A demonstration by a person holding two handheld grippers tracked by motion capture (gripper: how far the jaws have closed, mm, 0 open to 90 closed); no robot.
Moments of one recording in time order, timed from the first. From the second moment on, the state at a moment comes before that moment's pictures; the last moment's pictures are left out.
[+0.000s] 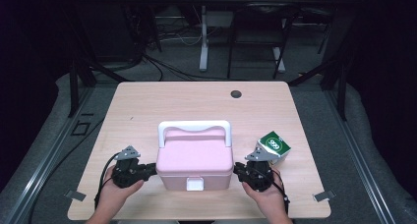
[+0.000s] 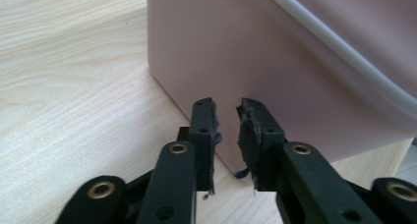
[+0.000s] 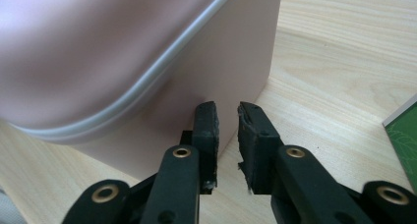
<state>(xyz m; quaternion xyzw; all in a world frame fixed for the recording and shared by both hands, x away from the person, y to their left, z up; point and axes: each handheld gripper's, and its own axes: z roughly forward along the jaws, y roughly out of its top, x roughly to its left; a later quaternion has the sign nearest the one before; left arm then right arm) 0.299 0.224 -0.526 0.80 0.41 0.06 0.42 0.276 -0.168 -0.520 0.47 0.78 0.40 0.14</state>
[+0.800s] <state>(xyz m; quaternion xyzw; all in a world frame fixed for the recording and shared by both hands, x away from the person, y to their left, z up) 0.316 0.232 -0.461 0.81 0.40 0.08 0.42 0.300 -0.179 -0.463 0.43 0.80 0.40 0.13</state>
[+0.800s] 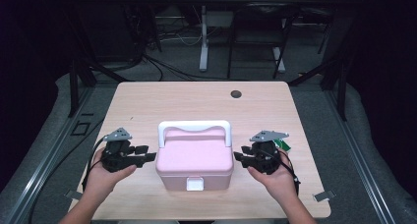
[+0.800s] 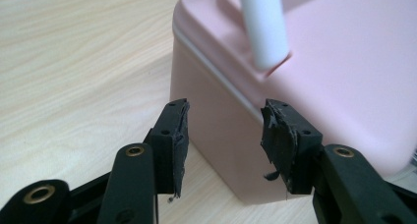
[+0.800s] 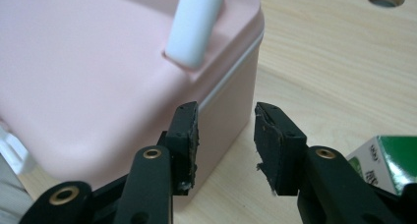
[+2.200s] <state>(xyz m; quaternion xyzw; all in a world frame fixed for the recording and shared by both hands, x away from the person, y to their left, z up) 0.336 0.200 -0.441 0.81 0.38 0.07 0.45 0.323 -0.160 -0.443 0.41 0.79 0.45 0.11</state>
